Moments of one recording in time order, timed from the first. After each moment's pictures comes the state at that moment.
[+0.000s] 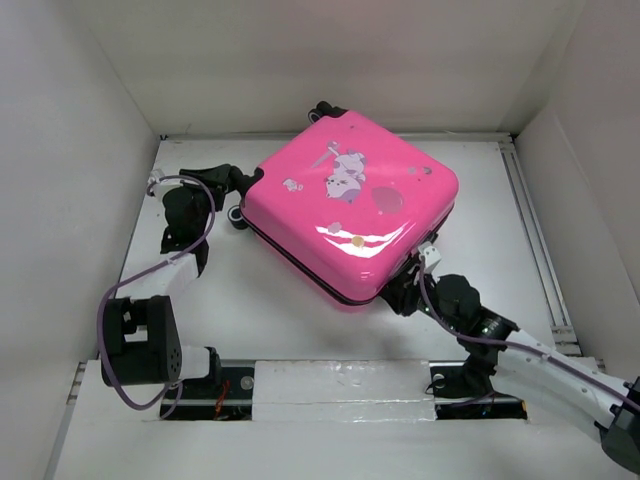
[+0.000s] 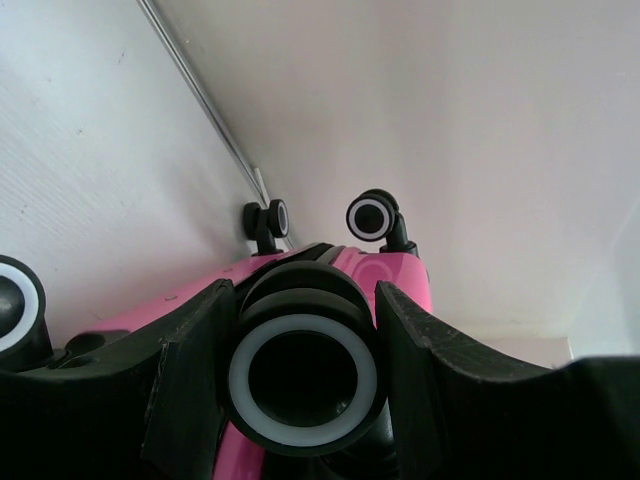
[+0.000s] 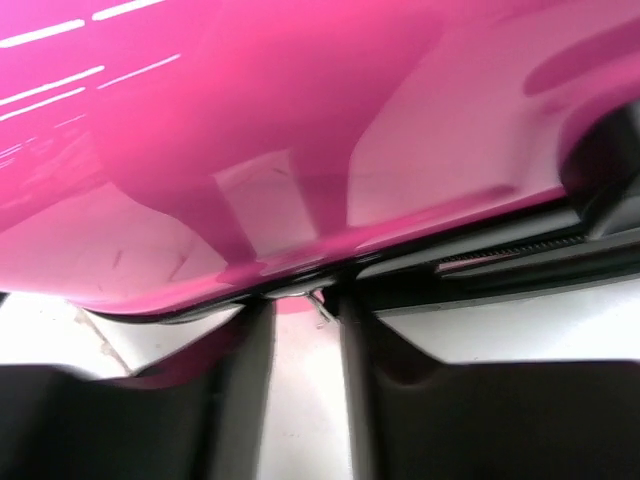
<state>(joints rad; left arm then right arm) 0.03 1.32 0.67 0.56 0.08 -1.28 0.79 0.63 0.26 0.06 0.03 0.36</state>
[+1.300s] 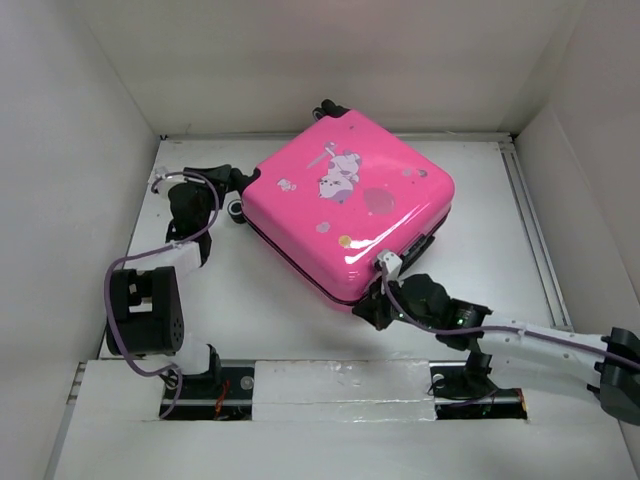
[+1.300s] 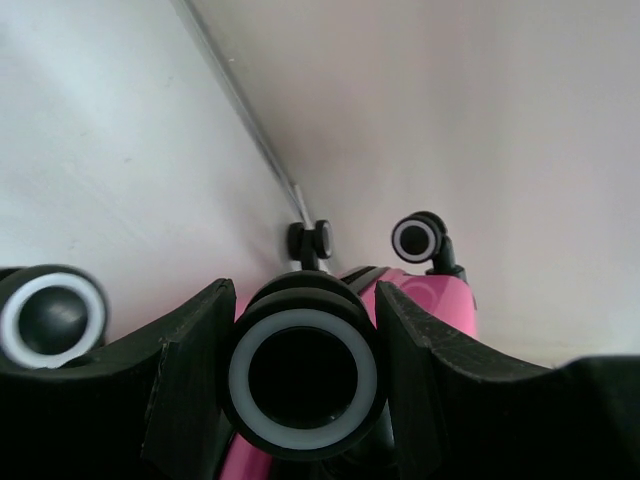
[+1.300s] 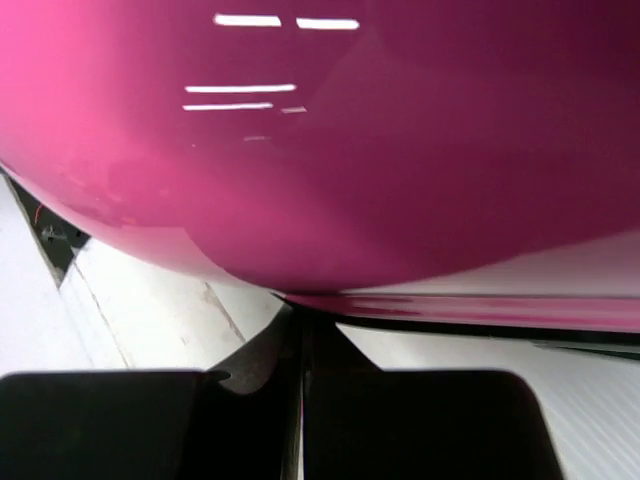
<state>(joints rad) 0.04 1.49 0.73 0.61 0.06 -1.23 1.02 0.89 0.41 0.07 -0.06 0.45</state>
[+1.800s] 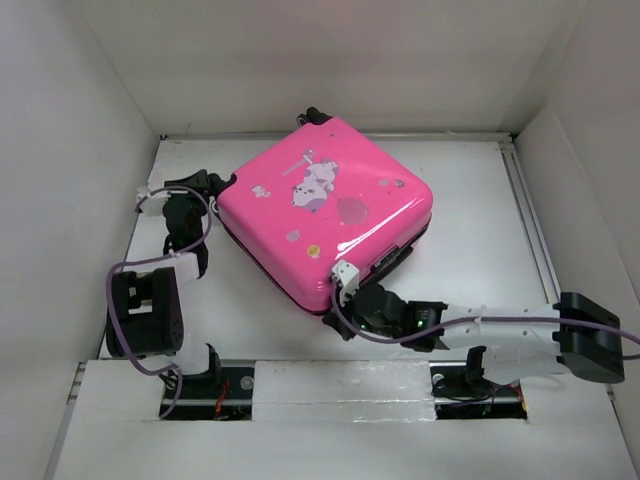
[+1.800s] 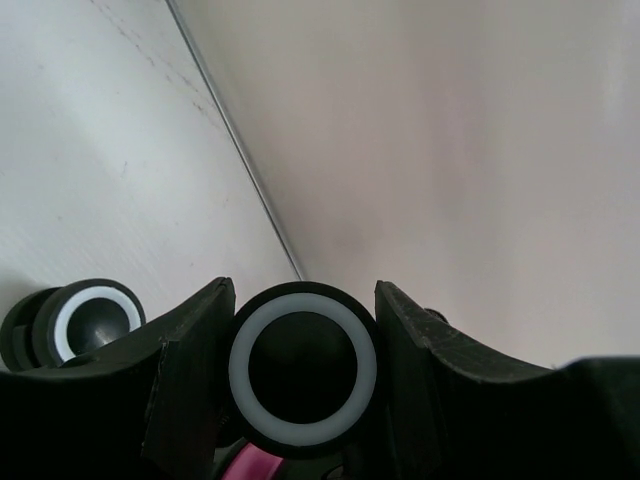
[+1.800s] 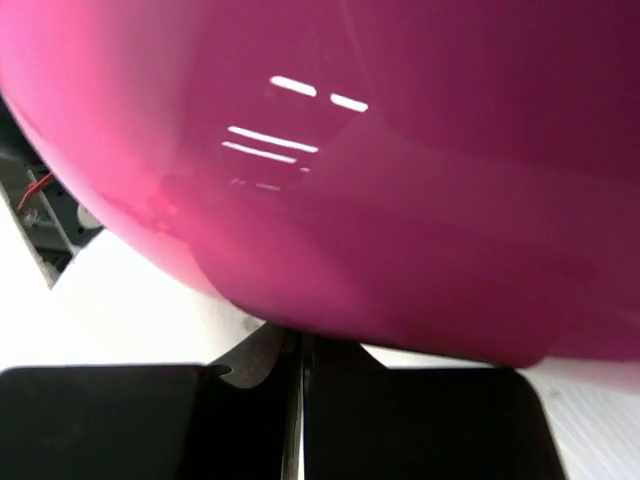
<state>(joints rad) 0.08 1.49 0.60 0.82 -0.16 -1.23 1.27 1.25 0.63 0.13 0.20 0.42</state>
